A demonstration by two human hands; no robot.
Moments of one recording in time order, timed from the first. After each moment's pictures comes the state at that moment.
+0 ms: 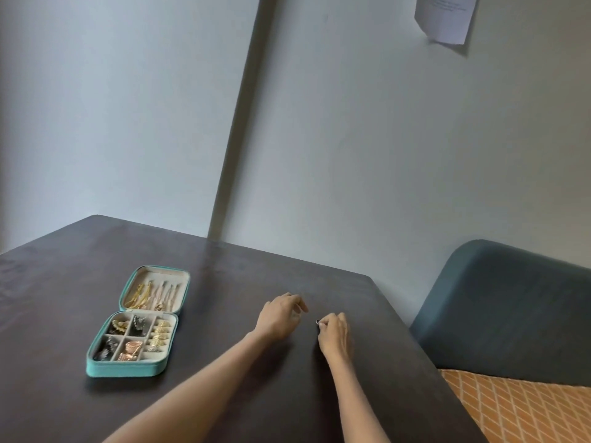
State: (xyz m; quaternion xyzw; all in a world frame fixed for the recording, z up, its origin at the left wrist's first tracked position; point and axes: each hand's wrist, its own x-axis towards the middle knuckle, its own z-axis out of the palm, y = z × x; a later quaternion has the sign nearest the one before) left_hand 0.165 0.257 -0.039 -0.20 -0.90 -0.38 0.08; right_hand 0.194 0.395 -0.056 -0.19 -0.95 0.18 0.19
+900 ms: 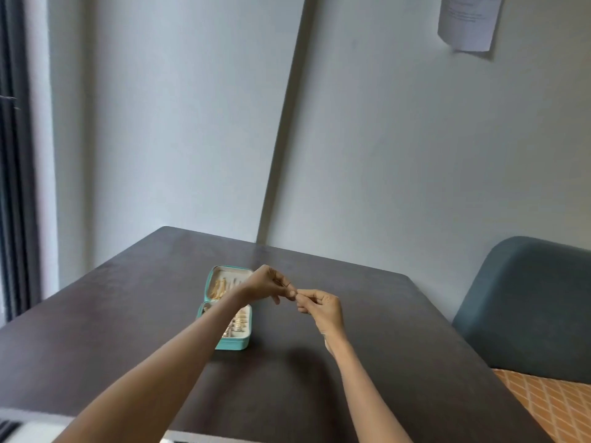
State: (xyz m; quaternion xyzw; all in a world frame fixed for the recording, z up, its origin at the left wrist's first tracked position) left_hand 0.185 0.090 0.011 -0.27 -0.81 -0.52 -0.05; right_hand 0.227 0.259 -0.027 0.05 -0.74 0.66 0.15
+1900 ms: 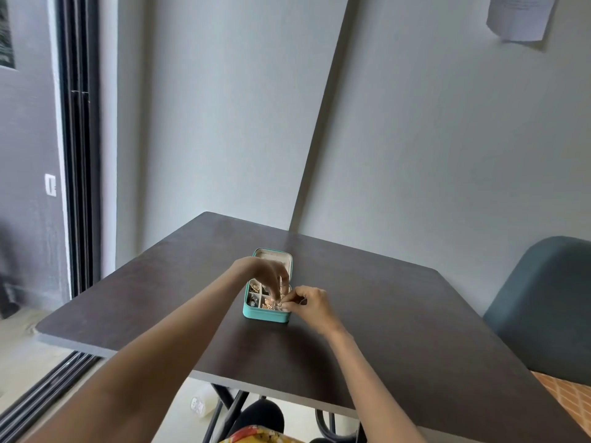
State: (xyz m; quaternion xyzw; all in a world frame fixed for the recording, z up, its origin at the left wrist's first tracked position) left_hand 0.203 0.020 0.019 -0.23 -0.95 -0.11 -0.17; right_hand 0.255 0.180 -0.040 0.21 -0.90 0.36 0.12
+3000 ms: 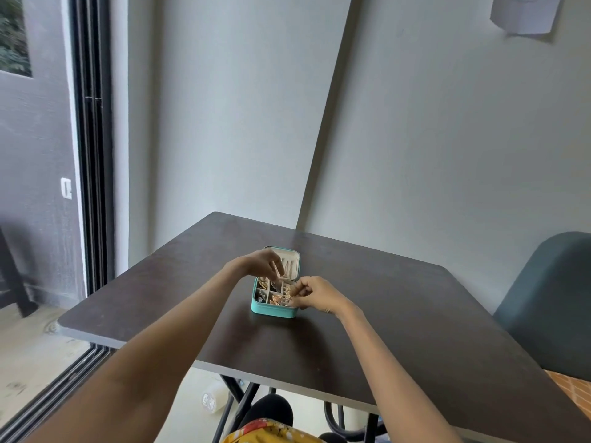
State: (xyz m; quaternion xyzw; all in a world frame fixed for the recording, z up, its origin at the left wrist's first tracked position) left_hand 0.205 -0.011 0.011 -0.17 -0.92 -0.33 -0.08; right_hand 0.247 0.178 -0.011 0.18 -0.90 0.38 -0.09
